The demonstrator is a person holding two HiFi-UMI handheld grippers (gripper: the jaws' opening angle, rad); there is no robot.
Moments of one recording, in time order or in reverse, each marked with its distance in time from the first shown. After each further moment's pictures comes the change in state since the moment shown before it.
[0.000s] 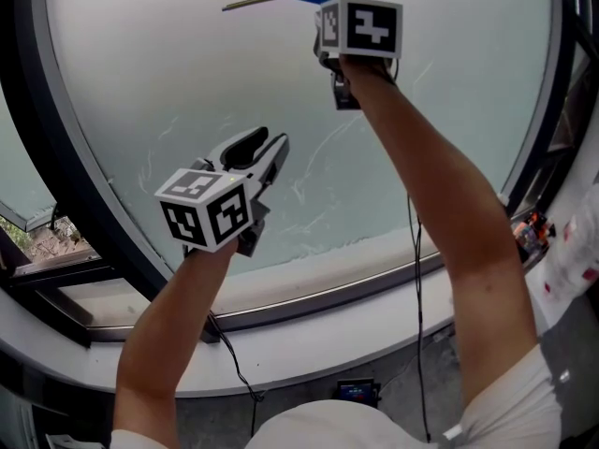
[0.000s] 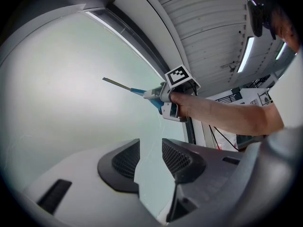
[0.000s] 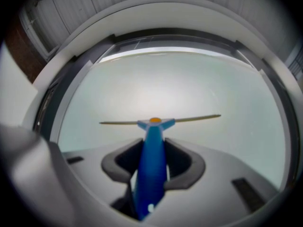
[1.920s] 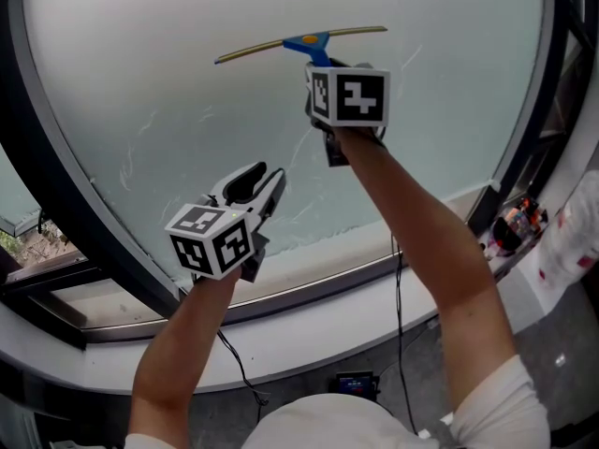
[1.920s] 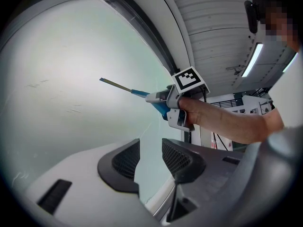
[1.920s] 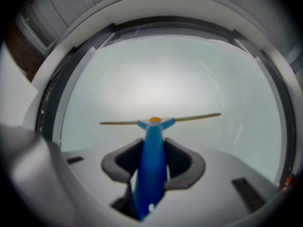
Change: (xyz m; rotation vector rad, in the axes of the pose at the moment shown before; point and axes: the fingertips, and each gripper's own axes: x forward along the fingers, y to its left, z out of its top) left arm -0.003 -0.012 -0.088 -0.111 0.086 -0.019; right arm -0.029 0.000 -0.123 0.014 0.130 -0.002
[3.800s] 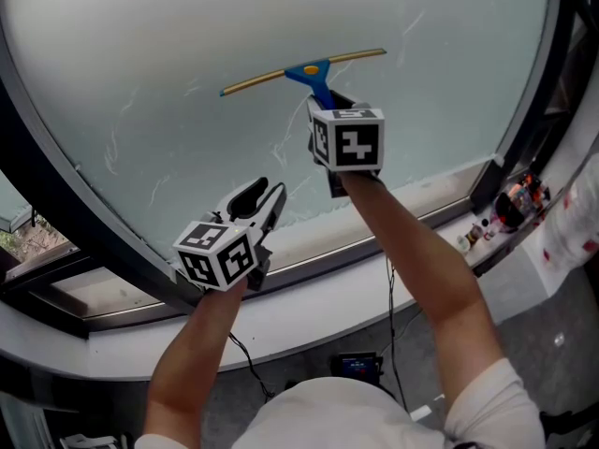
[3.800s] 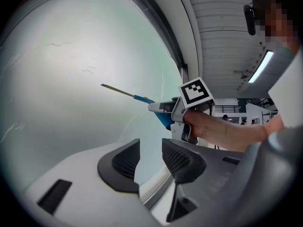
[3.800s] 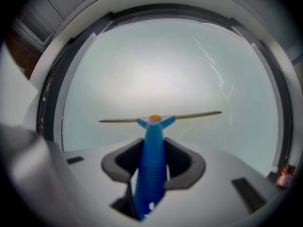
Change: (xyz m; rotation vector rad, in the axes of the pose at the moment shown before) left arm -0.007 0.000 -0.088 -0.119 0.077 0.008; right arm -0.012 -0.005 -0.135 0.020 0.127 -0.009
